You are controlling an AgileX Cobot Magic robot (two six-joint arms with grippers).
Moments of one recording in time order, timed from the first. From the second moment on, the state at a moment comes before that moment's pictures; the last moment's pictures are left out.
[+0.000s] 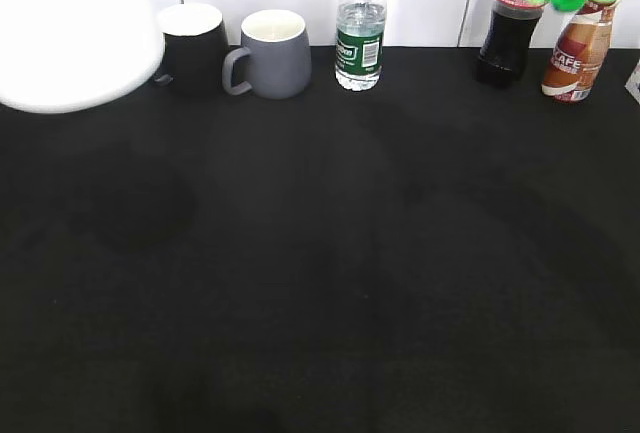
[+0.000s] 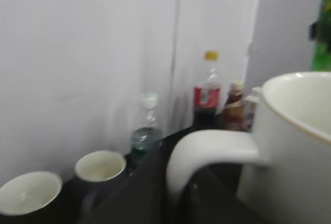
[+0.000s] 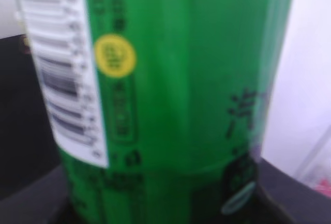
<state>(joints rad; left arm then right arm) 0.07 1.20 -0.65 1.20 -1.04 -1.05 0.26 1.20 -0.98 -1.83 -0.56 1.59</state>
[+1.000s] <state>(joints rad) -0.24 1.77 -1.11 1.17 -1.19 -0.87 0.26 1.48 -0.97 -1.83 -0.59 1.30</state>
